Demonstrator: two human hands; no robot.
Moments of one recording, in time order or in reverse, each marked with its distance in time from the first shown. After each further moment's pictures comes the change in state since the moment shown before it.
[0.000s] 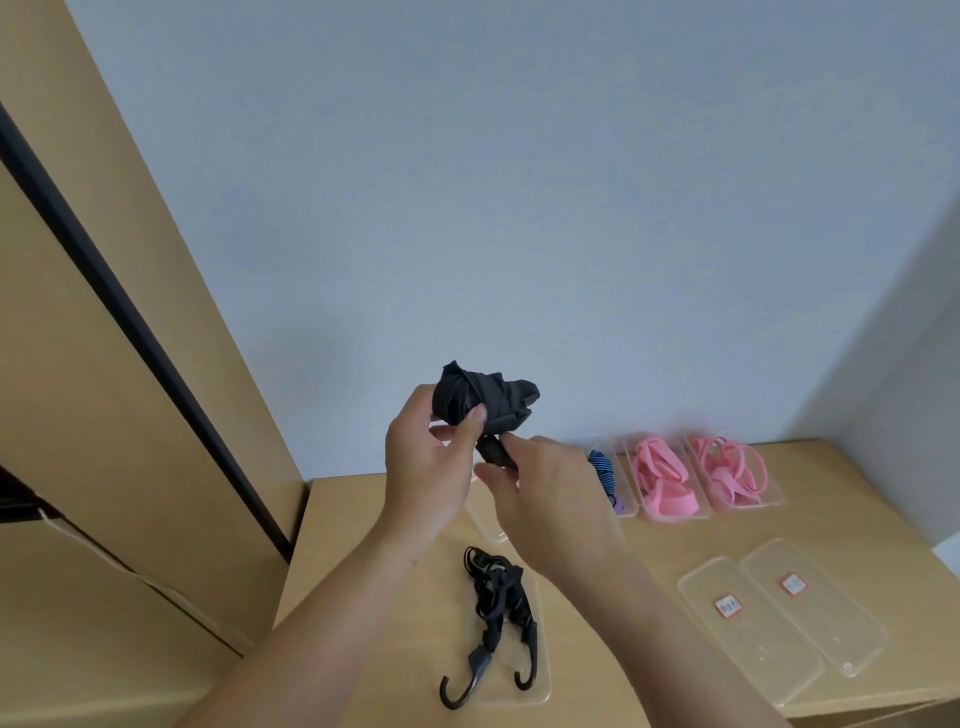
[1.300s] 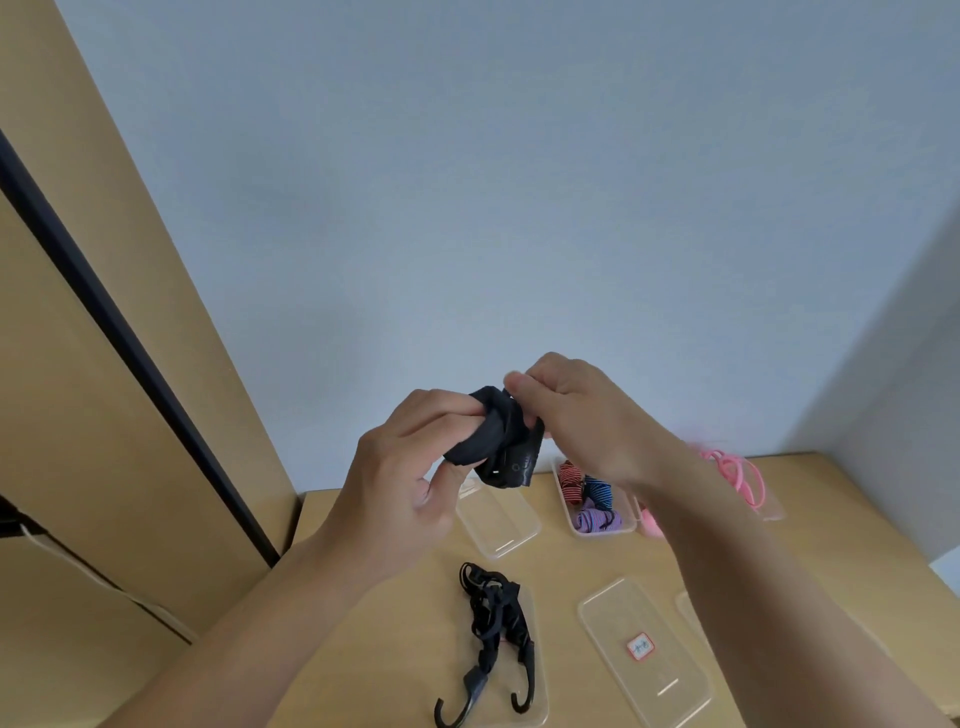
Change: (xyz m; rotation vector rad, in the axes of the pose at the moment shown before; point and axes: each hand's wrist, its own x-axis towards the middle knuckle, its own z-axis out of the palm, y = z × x) left_hand 0.005 0.028 -0.042 0.320 -0.256 0.775; right_hand 0.051 -0.014 -0.081 0.421 -0.206 0.021
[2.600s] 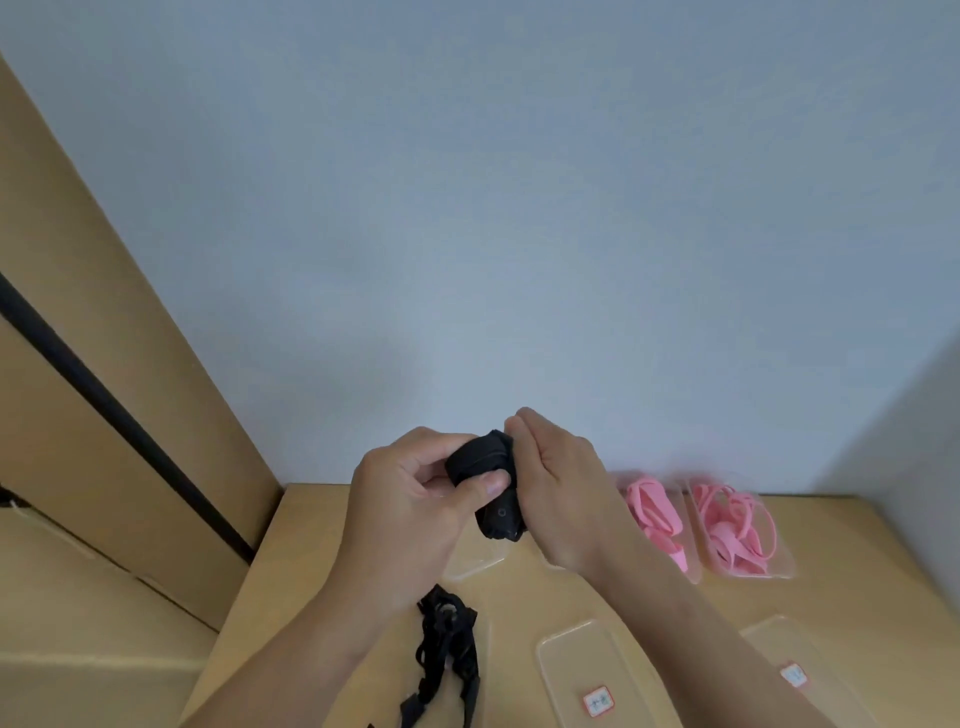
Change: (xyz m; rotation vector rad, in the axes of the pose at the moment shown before) left_hand 0.052 0.051 0.093 -0.409 0.179 -0.972; right_hand 0.016 0.096 -0.028 0.021 0.035 -0.077
